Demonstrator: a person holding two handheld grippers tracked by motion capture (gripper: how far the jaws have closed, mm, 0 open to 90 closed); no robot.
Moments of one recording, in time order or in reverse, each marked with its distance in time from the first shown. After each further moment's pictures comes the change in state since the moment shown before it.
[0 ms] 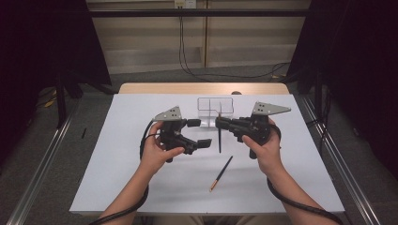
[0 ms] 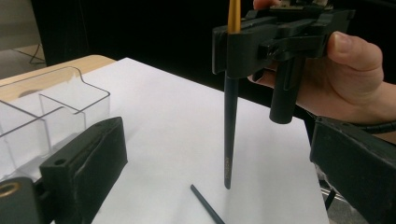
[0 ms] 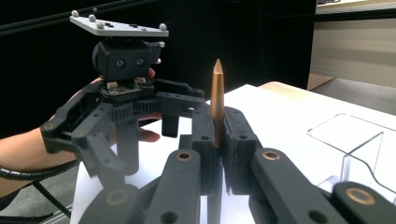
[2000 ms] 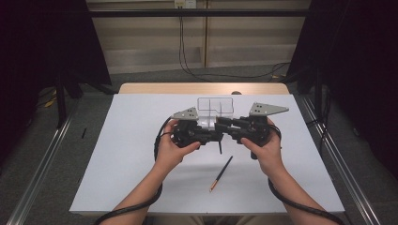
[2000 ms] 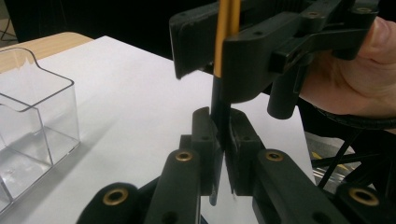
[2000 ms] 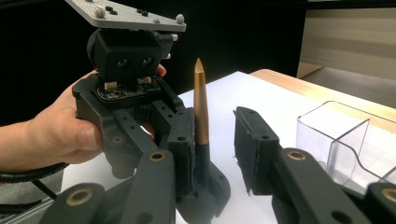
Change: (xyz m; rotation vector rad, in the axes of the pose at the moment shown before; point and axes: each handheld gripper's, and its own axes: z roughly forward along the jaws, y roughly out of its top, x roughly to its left) left arm -0.004 0.005 0.041 0.108 -0.060 -0.009; right arm 0.002 0.000 0.002 0.062 -0.042 -0.023
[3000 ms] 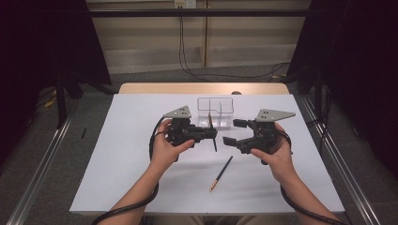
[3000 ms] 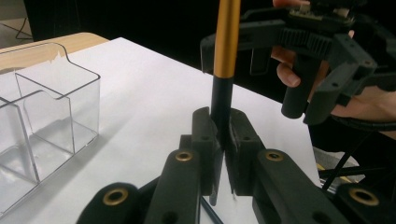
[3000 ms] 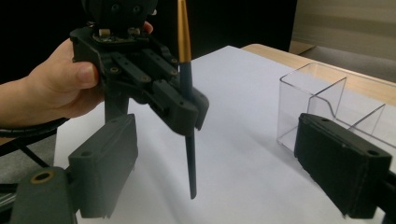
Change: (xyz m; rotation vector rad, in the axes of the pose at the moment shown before) left arm 0.010 -0.007 -0.013 -0.032 0.032 -0.042; right arm -0.007 -0.016 -0.021 0.080 -0.039 -0.005
